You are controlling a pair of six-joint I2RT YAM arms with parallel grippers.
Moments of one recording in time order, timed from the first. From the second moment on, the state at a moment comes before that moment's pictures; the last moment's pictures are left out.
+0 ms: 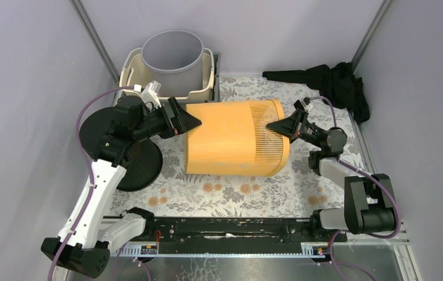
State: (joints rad) left arm -0.27 1.00 1.17 -0.58 0.47 -0.64; right arm 0.07 1.33 0.50 1.42 -1.08 2.00
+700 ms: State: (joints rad) left arm -0.25 0.93 1.52 -0.74 0.39 -0.61; right arm 0.32 1.49 0.50 1.41 -0.78 1.92
